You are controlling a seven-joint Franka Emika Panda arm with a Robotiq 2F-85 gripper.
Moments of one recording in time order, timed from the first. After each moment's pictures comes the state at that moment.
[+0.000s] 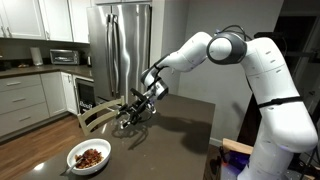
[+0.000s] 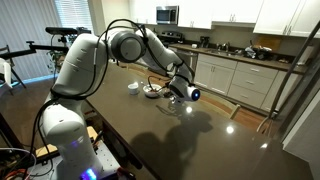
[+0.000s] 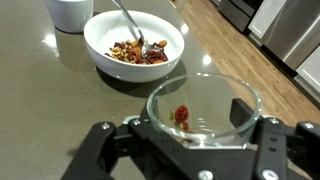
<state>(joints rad) -0.12 0.56 -0.06 -1.88 1.43 1.99 0.59</state>
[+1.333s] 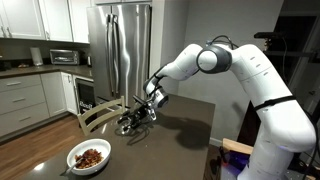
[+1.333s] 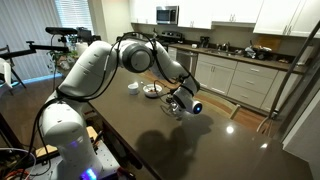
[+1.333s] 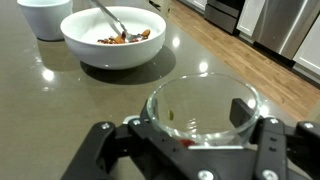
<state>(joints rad) -0.16 0.72 -0.08 -1.80 1.54 1.90 0.63</state>
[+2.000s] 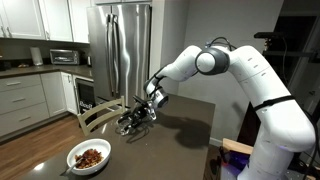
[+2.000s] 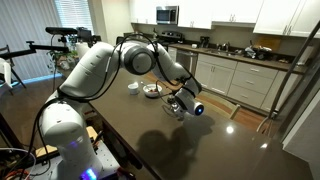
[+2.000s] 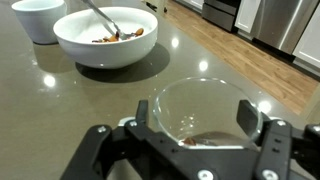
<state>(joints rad) -0.17 0.74 -0.08 -1.77 1.54 1.89 0.68</state>
